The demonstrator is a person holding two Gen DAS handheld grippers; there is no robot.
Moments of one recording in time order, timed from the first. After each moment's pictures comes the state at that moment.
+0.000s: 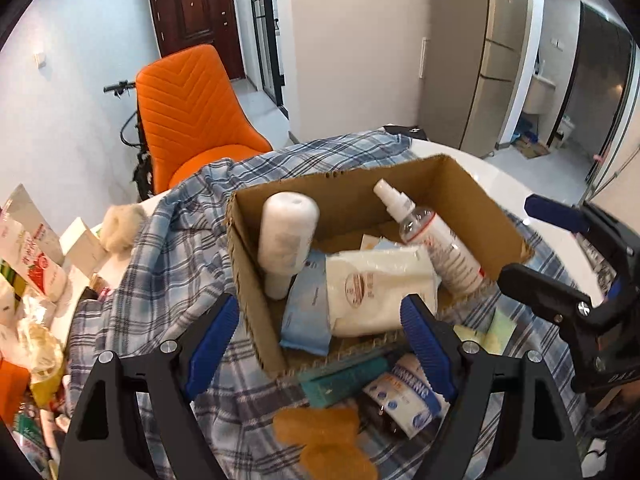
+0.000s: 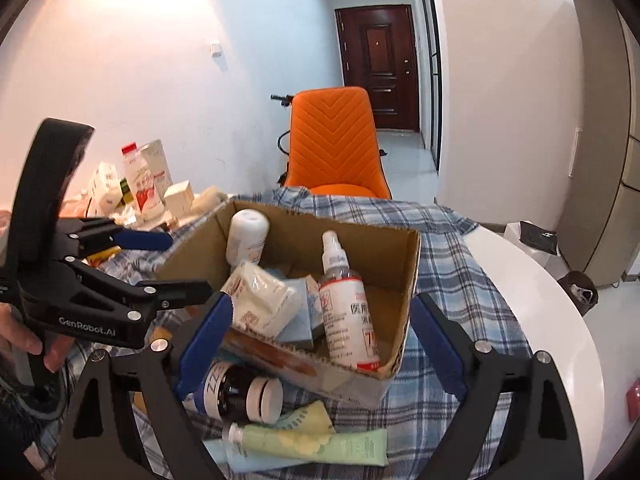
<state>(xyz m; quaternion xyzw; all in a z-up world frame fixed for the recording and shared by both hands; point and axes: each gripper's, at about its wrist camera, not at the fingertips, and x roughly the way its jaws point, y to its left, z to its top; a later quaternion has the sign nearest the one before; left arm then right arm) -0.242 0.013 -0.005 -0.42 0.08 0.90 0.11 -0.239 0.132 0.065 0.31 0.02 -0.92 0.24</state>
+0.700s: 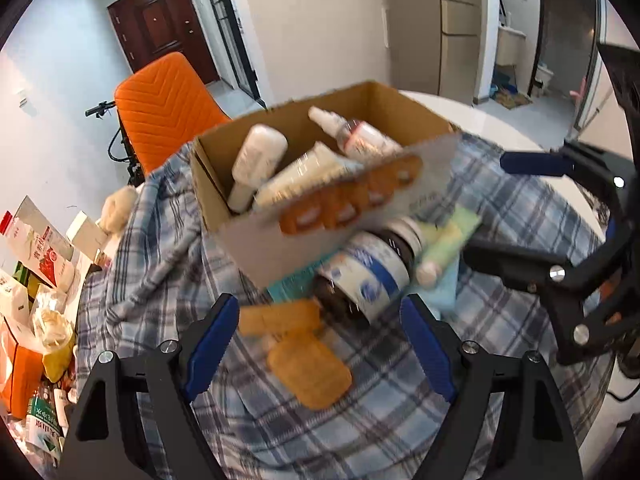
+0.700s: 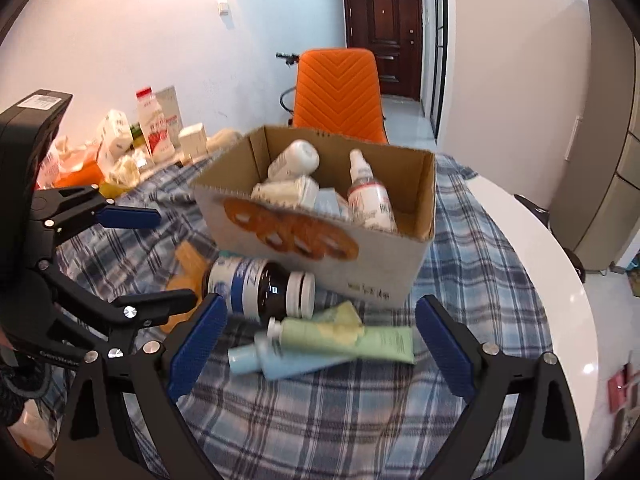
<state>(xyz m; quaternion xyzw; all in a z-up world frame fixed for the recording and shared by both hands) -0.153 0.033 -0.029 -0.44 0.16 0.87 0.15 -0.174 0.120 0.046 0.38 0.07 -0.90 0.22</state>
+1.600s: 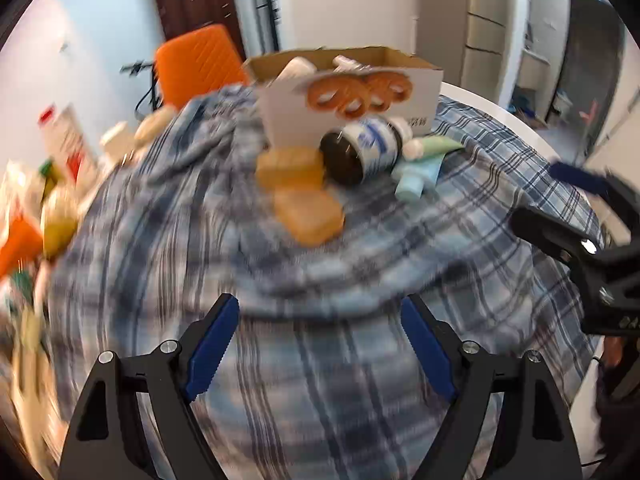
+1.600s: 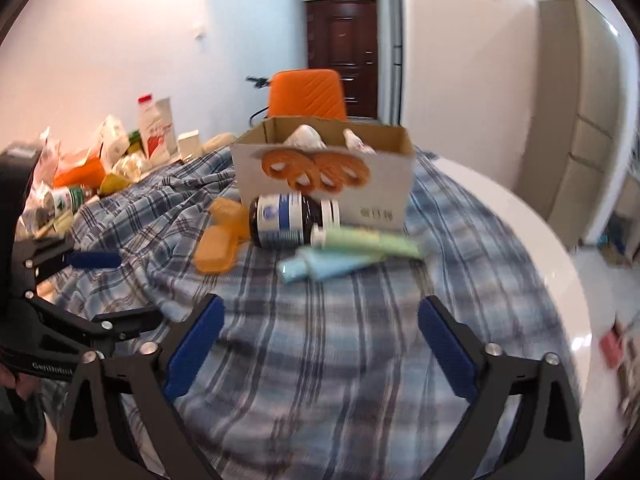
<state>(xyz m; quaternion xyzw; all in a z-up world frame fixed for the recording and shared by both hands) -0.030 -0.022 -0.063 -0.45 0.08 0.89 0.10 -0.040 0.117 0.018 0.32 0.01 -0.94 0.14</state>
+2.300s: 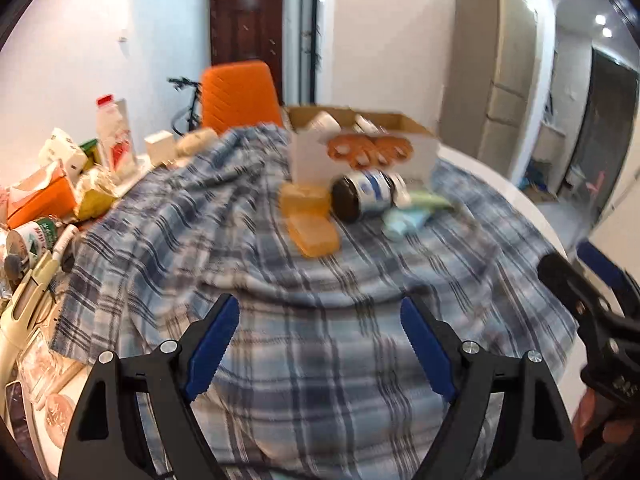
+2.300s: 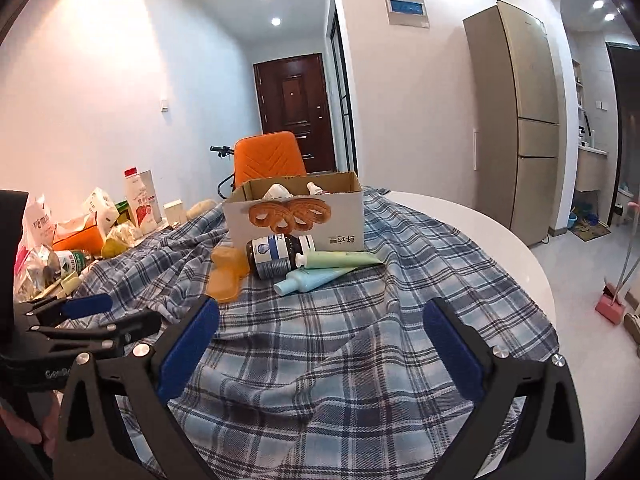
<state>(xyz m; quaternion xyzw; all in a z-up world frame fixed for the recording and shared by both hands) 0.026 -0.018 -0.034 -0.36 0.01 0.93 0.07 0.026 0.129 0.040 0.22 -0.04 -0.97 0.07</state>
